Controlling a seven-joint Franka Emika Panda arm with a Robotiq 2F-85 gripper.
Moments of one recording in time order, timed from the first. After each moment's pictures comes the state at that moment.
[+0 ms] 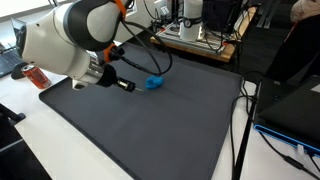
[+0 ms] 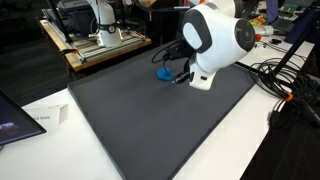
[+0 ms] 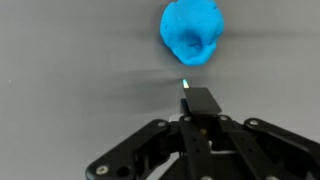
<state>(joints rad) -0.09 1.18 0.15 -0.75 0.00 1.33 0.06</state>
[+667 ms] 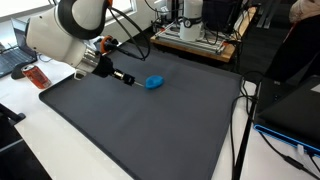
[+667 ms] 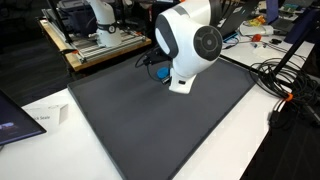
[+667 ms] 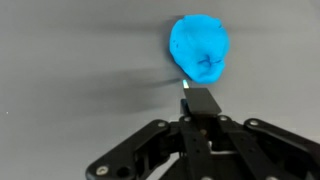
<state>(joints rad) -0.24 0.99 0.19 -1.12 0.09 1.51 -0.01</state>
